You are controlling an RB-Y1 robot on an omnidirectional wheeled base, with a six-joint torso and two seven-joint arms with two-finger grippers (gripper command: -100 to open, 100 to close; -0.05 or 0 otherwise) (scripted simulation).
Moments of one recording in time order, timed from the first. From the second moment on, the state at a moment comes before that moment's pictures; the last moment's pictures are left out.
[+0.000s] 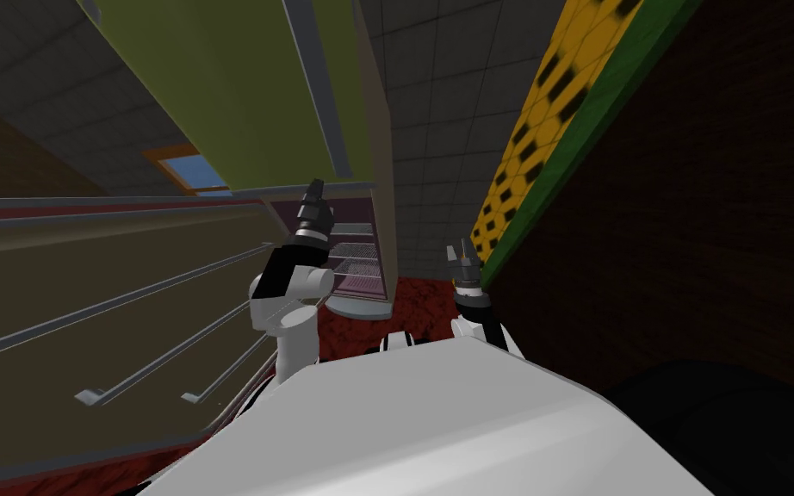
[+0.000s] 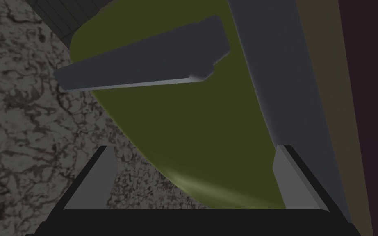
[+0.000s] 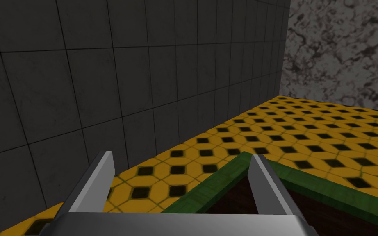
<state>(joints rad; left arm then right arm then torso) -0.31 0.13 0.01 -2.40 -0.10 0.44 -0.15 0.51 -0.02 0.07 -2.32 0.05 -0.53 0.00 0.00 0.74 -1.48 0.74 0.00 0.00</state>
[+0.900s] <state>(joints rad) -0.49 0.07 0.02 -2.42 -0.11 0.65 -0.16 0.51 -0.02 0.07 -2.32 0.05 -0.53 0.00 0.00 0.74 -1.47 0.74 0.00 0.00</state>
